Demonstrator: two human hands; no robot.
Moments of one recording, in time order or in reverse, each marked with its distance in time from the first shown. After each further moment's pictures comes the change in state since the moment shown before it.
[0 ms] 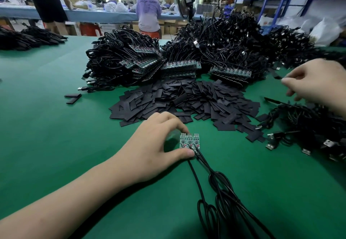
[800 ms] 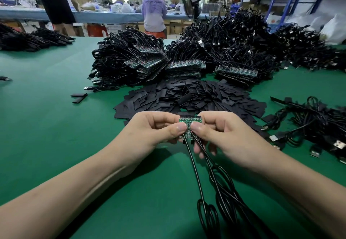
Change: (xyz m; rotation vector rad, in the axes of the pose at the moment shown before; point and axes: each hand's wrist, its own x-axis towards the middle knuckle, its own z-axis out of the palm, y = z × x) left_hand 0.003 0.004 -0.010 -1.065 0.059 -0.305; right_hand -0.129 -0.113 0.074 1.011 -0.655 -0.418
